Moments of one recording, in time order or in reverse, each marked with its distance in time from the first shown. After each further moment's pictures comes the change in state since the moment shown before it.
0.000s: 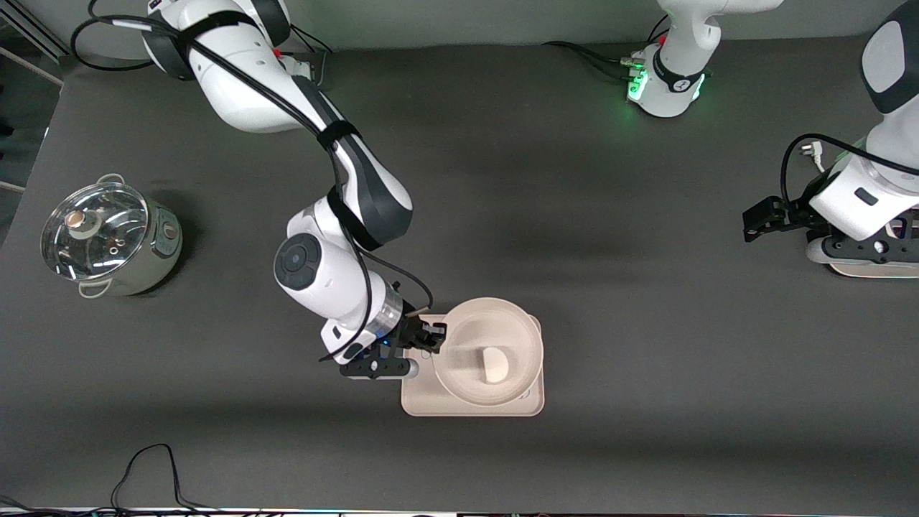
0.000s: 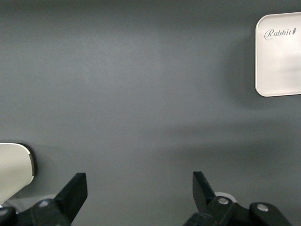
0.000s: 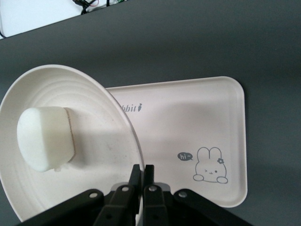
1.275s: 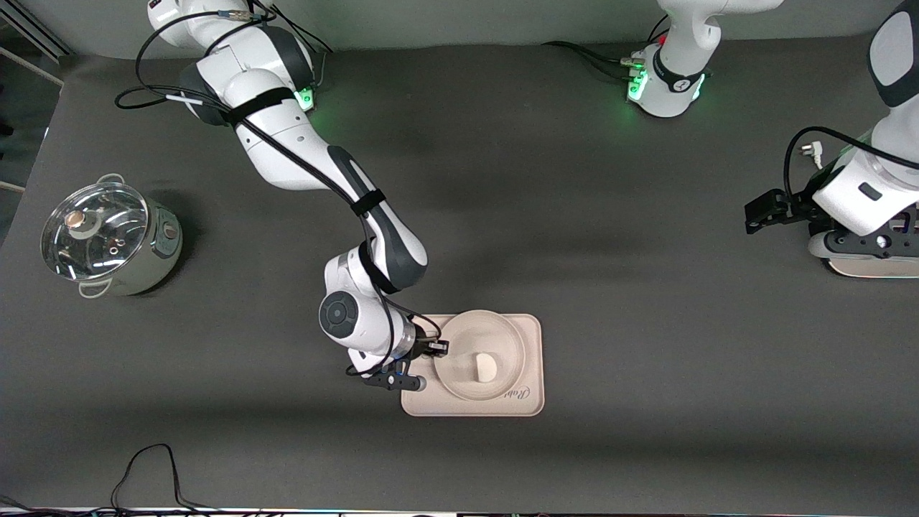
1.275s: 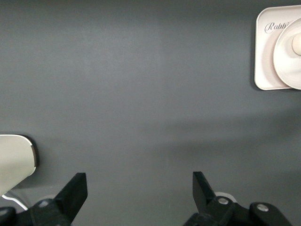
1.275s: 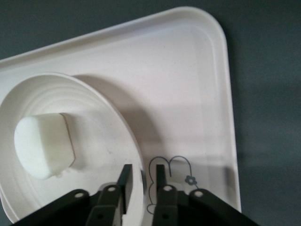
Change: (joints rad) left arm -0.001 -0.001 0.002 0.036 0.000 -0.061 -0.005; right arm -0.018 0.218 0.009 0.025 0.054 0.069 0.000
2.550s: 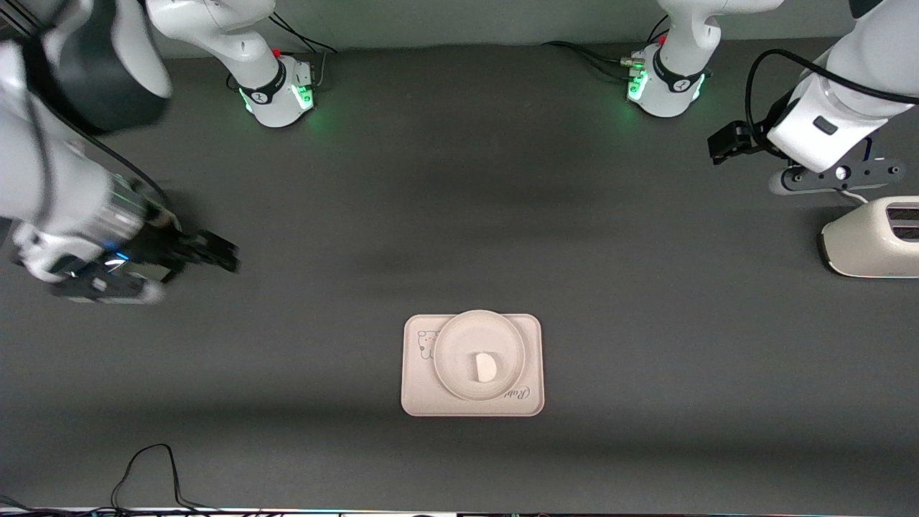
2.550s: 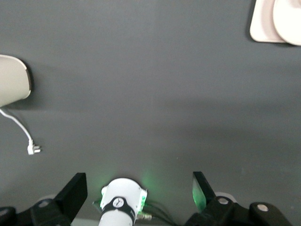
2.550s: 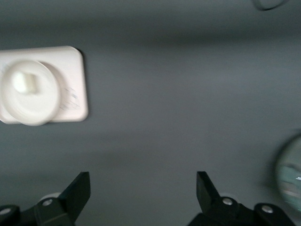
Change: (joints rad) left arm -0.018 -0.034 -0.122 0.144 0.004 -0.402 -0.266; right arm -0.304 -0.935 -0.035 -0.439 -0.354 -0.643 -0.256
